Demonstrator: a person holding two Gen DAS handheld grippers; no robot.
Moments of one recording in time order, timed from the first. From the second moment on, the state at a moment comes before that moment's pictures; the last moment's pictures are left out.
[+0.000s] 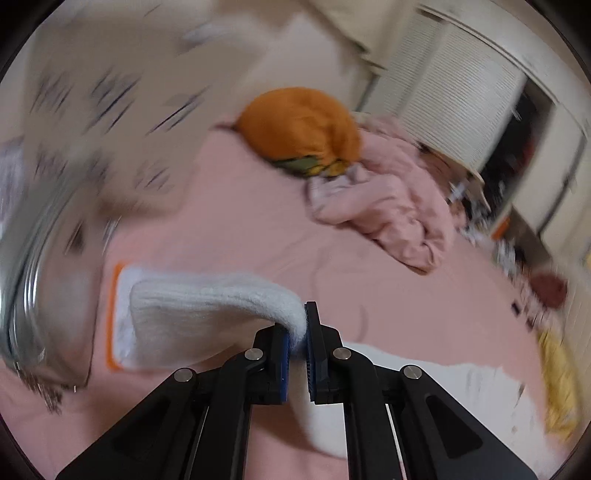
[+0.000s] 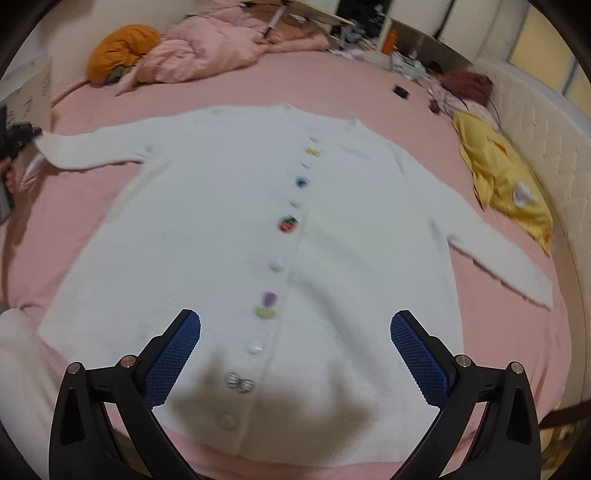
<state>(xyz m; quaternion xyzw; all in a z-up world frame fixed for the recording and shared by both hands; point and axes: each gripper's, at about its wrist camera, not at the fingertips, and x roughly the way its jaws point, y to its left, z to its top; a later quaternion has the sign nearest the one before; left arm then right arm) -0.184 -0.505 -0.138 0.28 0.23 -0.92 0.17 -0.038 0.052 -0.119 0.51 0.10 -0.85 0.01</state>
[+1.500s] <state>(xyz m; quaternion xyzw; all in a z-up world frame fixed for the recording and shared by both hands) -0.307 0.074 -0.088 0.35 -0.02 -0.90 -0.25 -0.043 0.218 -0.197 0.50 -0.15 -0.85 0.00</state>
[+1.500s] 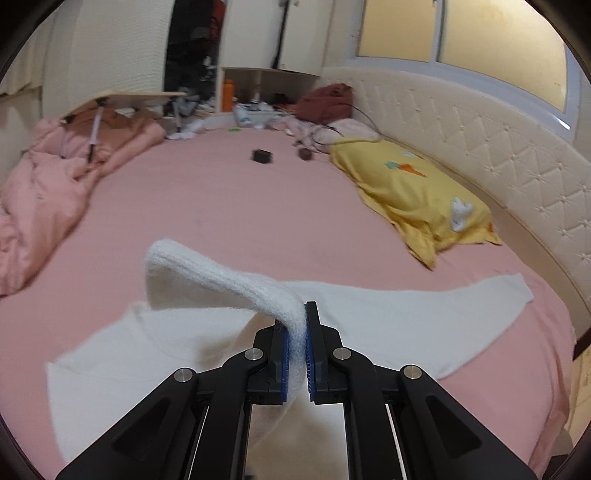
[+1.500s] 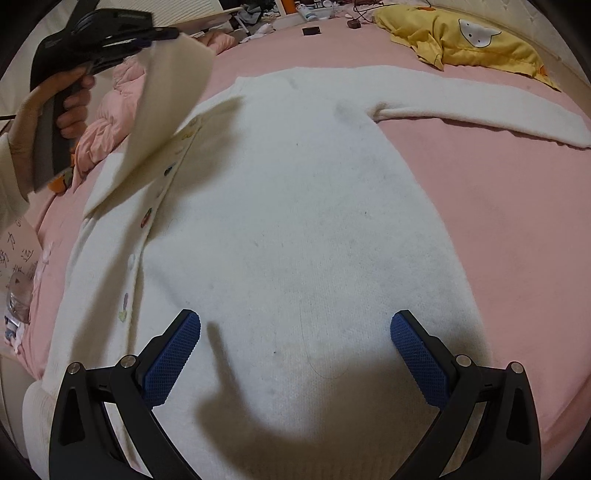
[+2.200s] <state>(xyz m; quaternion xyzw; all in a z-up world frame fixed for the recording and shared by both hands) -0.236 0.229 -0.199 0.34 -0.30 -0.84 -0.29 -0.043 0.219 -0.199 0.50 -0.15 -0.85 0.01</state>
